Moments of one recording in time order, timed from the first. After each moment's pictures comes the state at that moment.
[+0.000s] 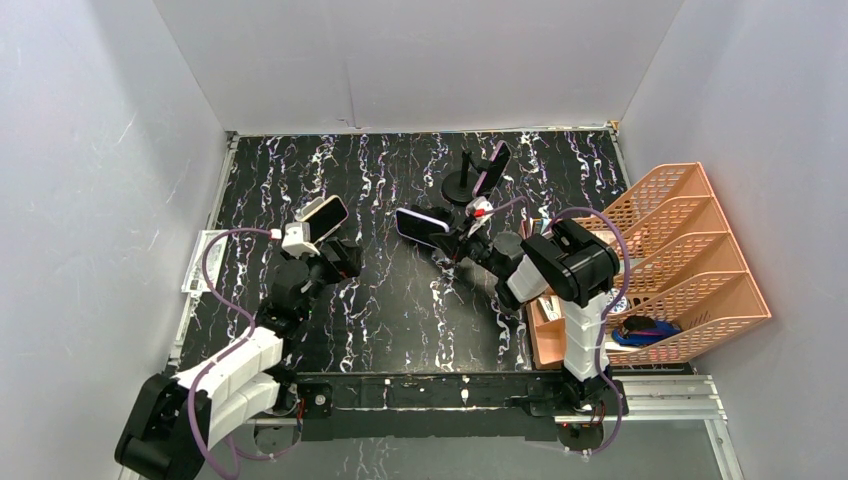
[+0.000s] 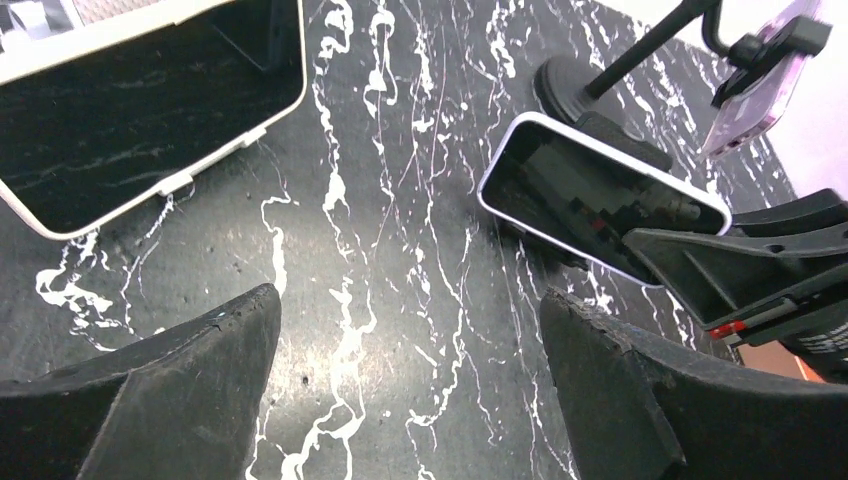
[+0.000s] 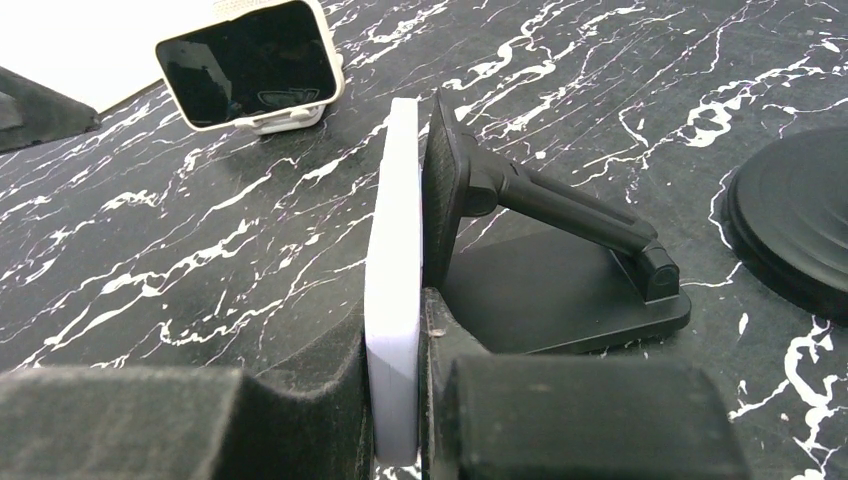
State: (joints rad) left arm -0.41 0.94 0.21 0.50 -0.15 -0.50; right arm 0.56 2.02 0.57 1.48 -0.36 0.26
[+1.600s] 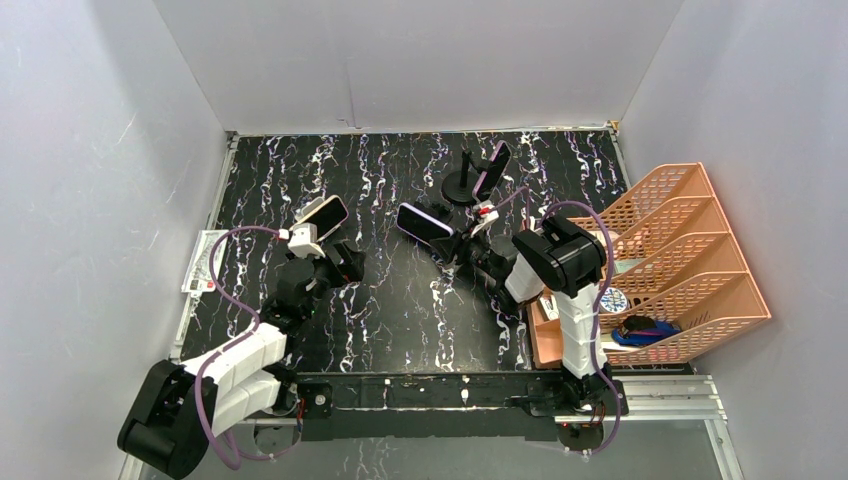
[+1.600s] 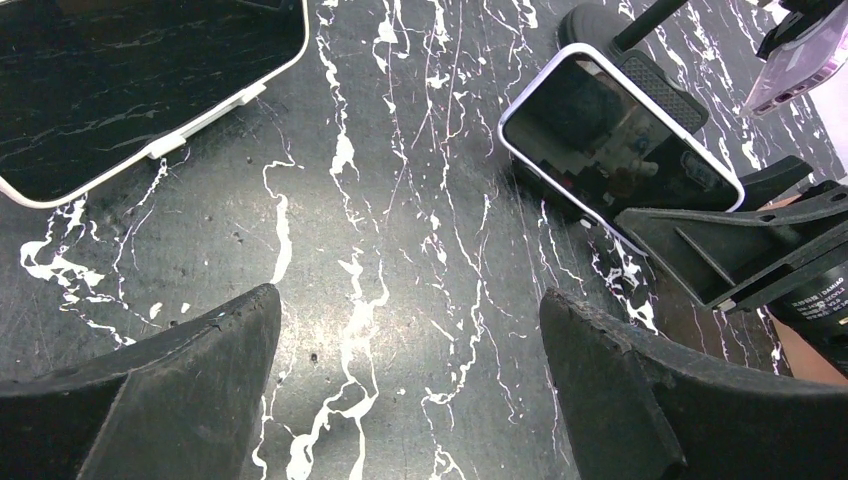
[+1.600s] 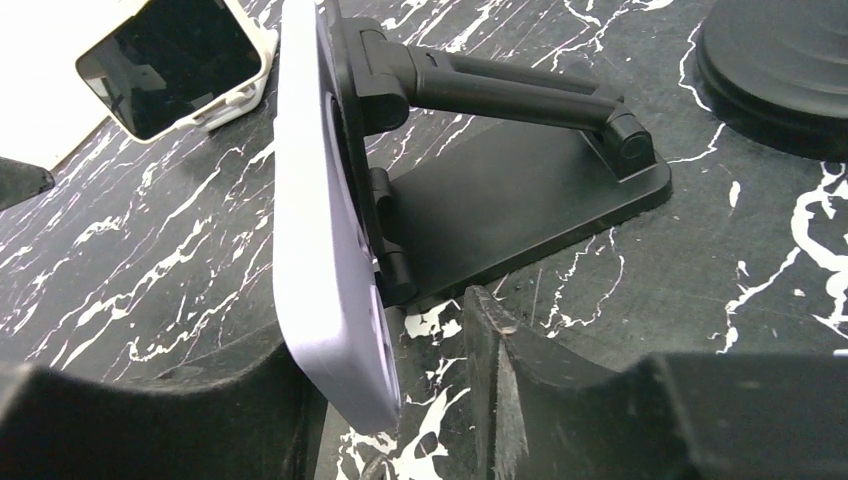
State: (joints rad) left arm -0.41 0.99 0.21 0.50 -0.15 -0.49; right arm 0.55 2.14 0.60 1.48 -0.28 0.44
